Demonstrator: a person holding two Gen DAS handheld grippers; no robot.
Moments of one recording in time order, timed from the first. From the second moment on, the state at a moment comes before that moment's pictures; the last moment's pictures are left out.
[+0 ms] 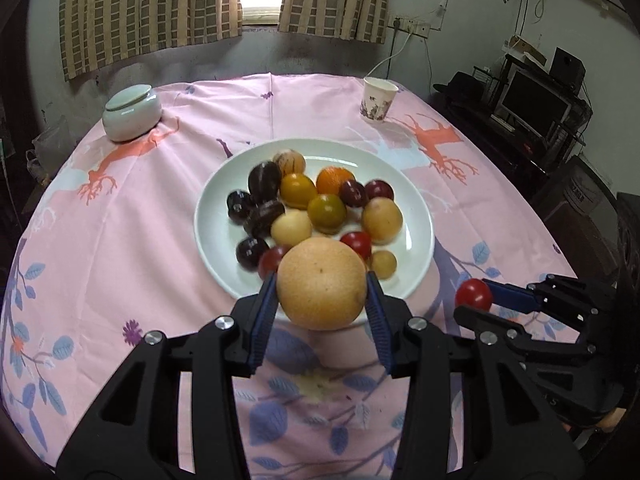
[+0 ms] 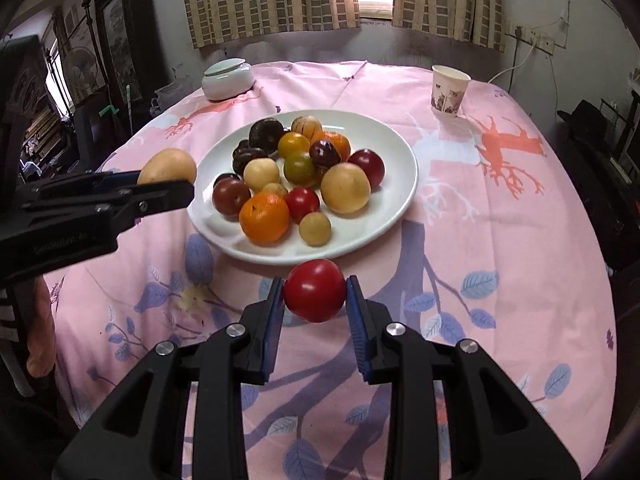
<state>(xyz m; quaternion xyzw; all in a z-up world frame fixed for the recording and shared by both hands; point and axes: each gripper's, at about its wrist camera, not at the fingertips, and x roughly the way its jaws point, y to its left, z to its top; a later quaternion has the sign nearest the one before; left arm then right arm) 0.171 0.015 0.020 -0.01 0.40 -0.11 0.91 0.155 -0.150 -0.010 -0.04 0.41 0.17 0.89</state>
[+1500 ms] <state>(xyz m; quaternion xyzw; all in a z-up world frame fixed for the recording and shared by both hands) 0.194 0.047 0.041 0.01 0.37 0.03 0.93 0.204 -0.156 -0.007 -0.06 0.39 0.07 0.92</state>
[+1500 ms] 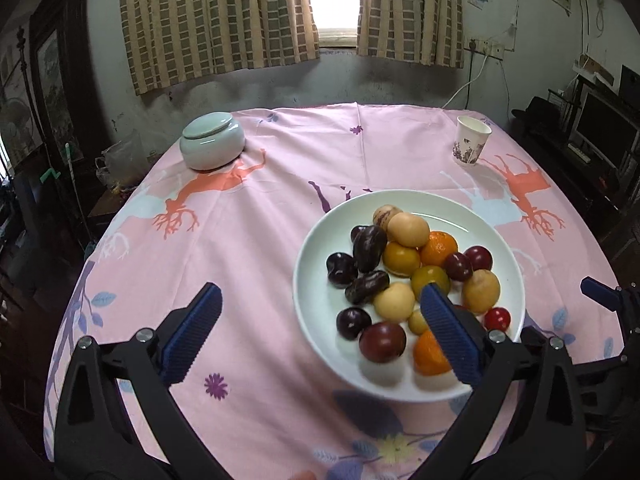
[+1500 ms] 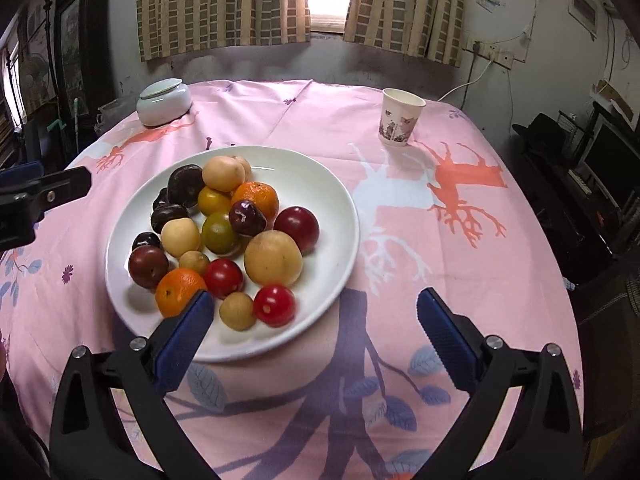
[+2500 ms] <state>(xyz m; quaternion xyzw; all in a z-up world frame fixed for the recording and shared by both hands) 0.063 0.038 0.023 0.01 0.40 0.00 0.92 0.084 -0.147 -0.002 -0.05 0.40 0.05 0.91</state>
